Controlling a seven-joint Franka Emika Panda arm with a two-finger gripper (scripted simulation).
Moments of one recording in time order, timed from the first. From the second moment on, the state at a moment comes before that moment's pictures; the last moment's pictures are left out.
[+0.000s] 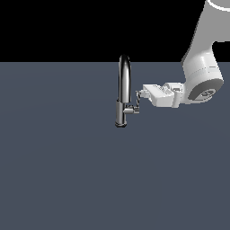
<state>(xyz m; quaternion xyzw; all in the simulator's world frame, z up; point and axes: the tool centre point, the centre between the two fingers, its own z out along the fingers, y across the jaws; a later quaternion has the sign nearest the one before) 0.075 -0.099 0.163 -0.51 0.50 0.50 0.50</state>
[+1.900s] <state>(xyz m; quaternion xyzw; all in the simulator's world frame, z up) 0.009 -0.105 0.104 -0.52 0.49 0.49 0.51</state>
